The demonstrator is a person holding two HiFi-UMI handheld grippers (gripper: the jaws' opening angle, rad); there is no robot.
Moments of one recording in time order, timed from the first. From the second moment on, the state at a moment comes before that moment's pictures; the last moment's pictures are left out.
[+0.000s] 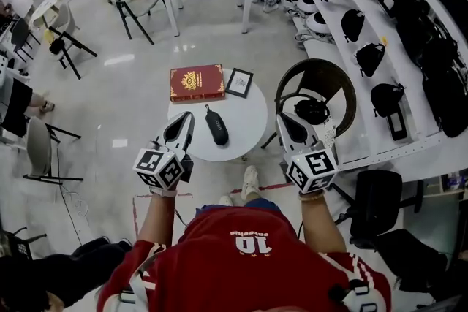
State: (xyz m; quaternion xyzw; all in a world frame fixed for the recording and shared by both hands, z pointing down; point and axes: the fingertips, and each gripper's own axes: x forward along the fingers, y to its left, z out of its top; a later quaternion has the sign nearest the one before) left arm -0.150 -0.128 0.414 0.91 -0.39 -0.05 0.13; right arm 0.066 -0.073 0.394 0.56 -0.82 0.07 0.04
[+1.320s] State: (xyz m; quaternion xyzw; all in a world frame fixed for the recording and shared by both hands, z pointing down) left arm -0.096 -0.191 0.503 0.90 -0.36 0.02 0.22; right arm 0.067 -0.141 0.415 0.53 -0.85 0.07 0.04
